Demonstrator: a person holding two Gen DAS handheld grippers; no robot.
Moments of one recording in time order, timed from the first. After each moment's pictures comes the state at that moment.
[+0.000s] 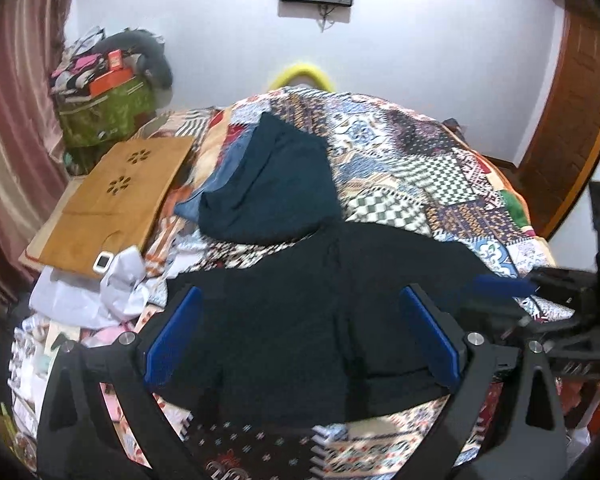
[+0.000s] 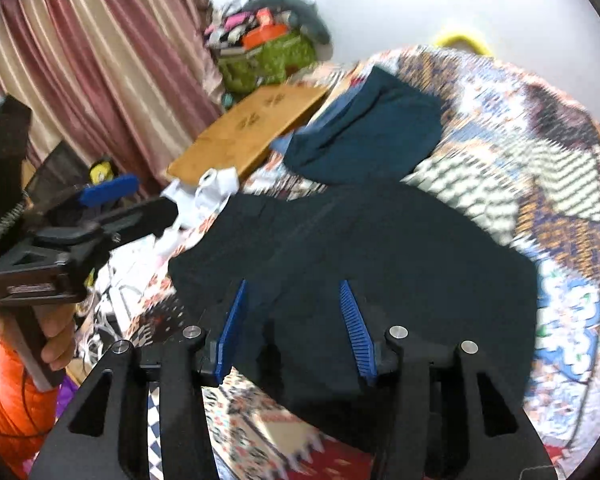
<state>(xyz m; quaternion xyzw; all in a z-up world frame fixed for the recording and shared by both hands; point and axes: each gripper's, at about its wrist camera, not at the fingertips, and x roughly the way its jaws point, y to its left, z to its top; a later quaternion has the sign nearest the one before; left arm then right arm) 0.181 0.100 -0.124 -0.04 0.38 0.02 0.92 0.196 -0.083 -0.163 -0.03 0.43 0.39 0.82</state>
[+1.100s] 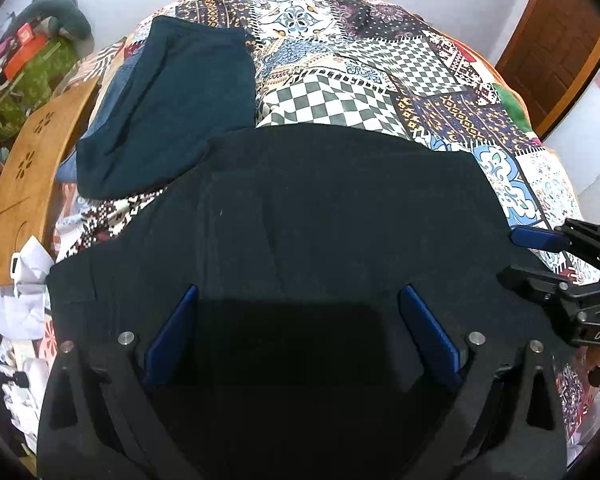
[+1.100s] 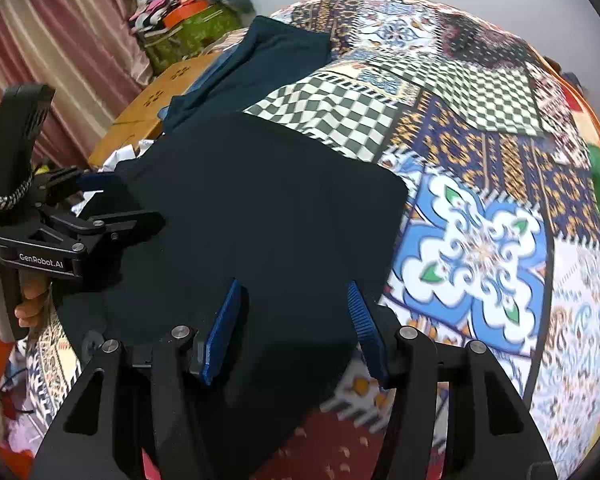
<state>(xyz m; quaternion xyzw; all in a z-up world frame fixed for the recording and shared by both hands) 0.278 0.025 -0.235 0.00 0.54 -0.06 0.84 0.248 -0.184 -0.239 -0.03 0.51 0.29 0.81</state>
